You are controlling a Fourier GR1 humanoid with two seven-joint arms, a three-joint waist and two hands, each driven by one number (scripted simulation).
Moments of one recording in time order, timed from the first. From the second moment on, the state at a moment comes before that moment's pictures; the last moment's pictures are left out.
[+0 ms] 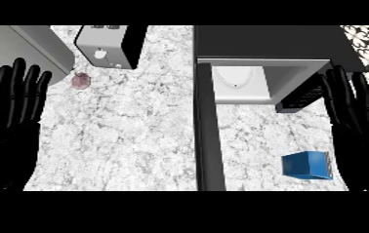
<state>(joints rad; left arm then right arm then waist) 0.00 0.11 0.03 -2.10 0.03 0.00 0.01 0.01 -0.11 0.03 -2.10 0.01 0.04 -0.04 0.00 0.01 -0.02</state>
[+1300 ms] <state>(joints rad) 0.41 0.07 0.09 -2.35 0.21 -0.13 0.03 0.53 -0.10 -0.04 -2.43 -0.12 0.25 -0.02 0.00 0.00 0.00</state>
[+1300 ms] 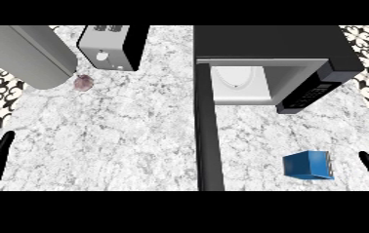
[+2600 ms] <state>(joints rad) 0.55 0.04 0.30 -2.36 0.36 -0.35 -0.01 0.39 -0.08 -0.27 -1.80 0.01 0.29 -0.39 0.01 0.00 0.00</state>
